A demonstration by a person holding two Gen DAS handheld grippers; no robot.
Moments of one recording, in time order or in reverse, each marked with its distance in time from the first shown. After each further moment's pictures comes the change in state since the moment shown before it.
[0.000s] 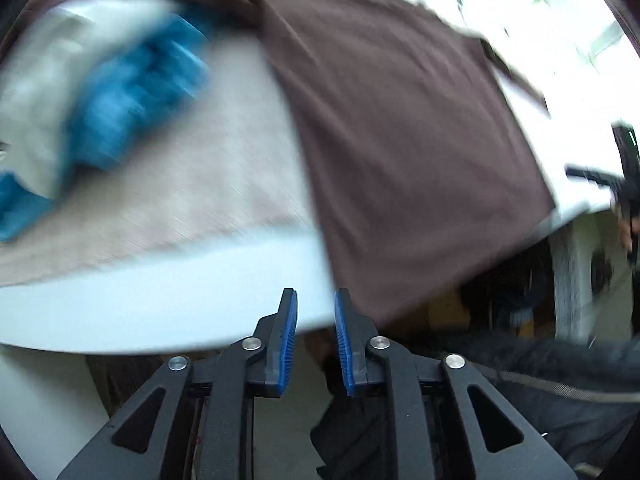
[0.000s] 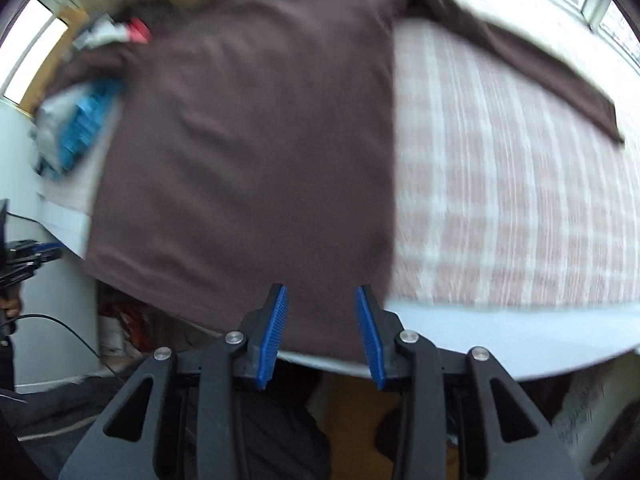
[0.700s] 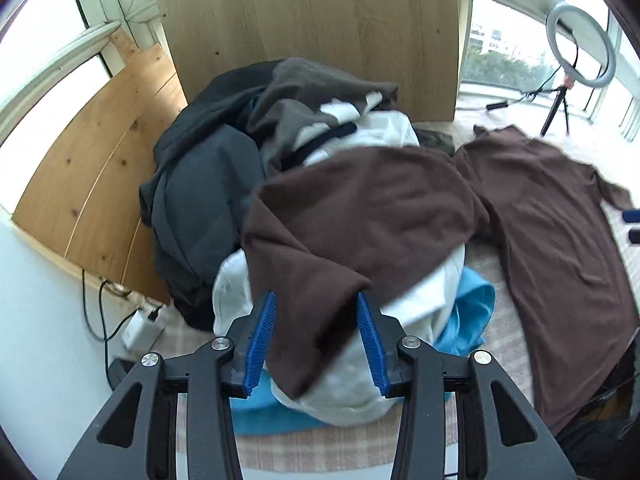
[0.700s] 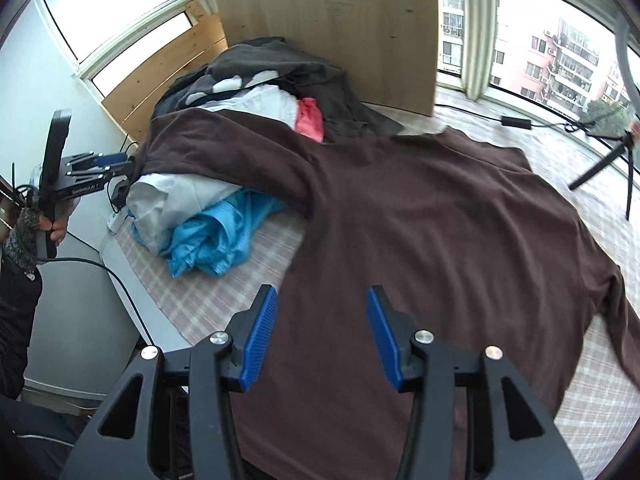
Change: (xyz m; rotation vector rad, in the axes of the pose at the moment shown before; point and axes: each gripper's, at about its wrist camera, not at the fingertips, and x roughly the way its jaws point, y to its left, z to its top) left arm -0.043 0.169 0.145 0.055 -0.273 0.266; right arm 0.046 0.274 0.158 -0.317 -0.149 0.113
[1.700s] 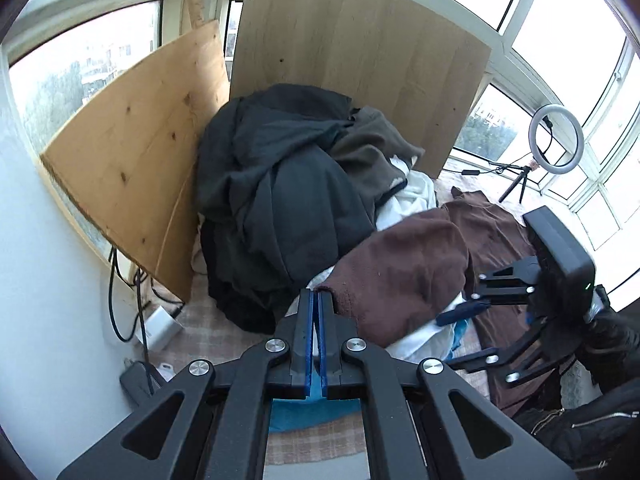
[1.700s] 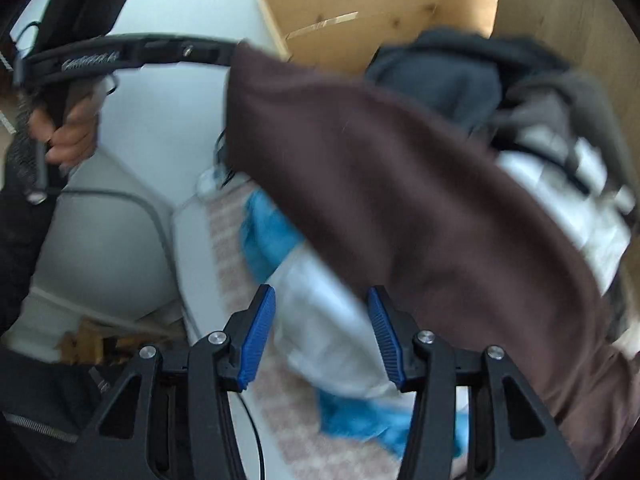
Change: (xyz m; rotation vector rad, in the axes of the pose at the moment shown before) left arm -0.038 0.147 -0.029 -0.215 -0.063 -0.268; right arm 0.166 0.272 0.099 -0.457 0.193 0.366
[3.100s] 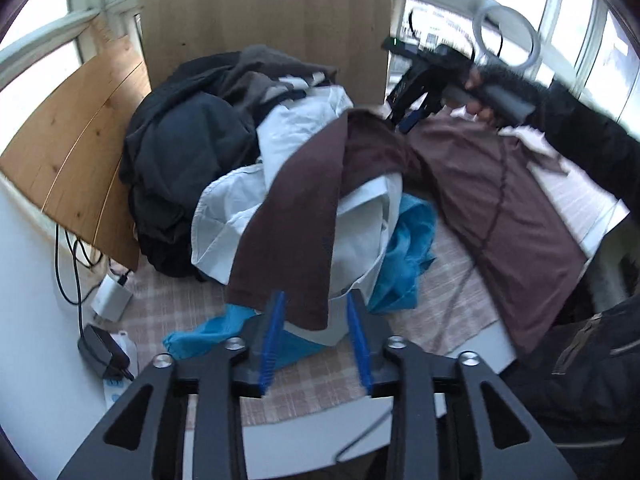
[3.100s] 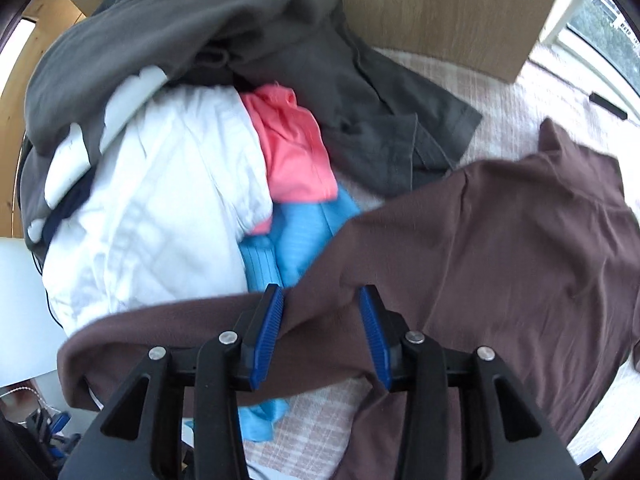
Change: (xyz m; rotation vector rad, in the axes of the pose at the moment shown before) left arm 0.044 -0.130 -0.092 0.313 0.095 0.115; right arm -0.052 -0.253 -0.070 0.838 0.186 -0.301
